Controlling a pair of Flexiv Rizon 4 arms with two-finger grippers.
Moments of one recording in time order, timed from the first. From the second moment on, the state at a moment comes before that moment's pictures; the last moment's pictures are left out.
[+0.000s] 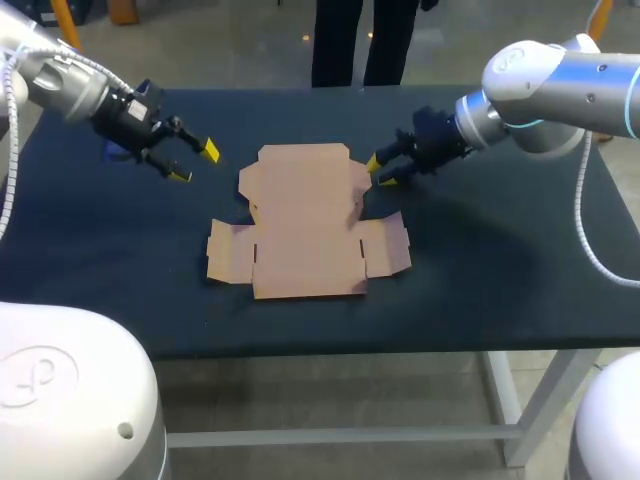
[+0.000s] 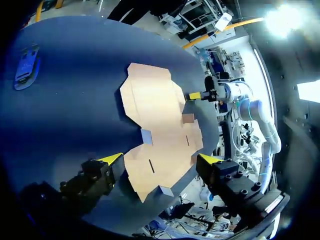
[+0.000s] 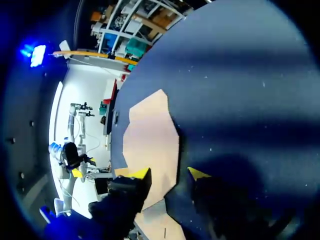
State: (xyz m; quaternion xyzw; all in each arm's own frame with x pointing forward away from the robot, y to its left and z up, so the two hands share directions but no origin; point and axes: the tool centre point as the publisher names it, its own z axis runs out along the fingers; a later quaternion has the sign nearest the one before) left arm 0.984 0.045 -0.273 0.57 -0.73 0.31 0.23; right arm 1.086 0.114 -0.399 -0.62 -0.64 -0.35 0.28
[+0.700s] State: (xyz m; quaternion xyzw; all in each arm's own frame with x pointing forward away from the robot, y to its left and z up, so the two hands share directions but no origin) left arm 0.984 0.059 -0.275 0.58 -0.71 0.31 0.23; right arm 1.109 0.137 -0.406 -0.62 -0.62 -0.38 0.30
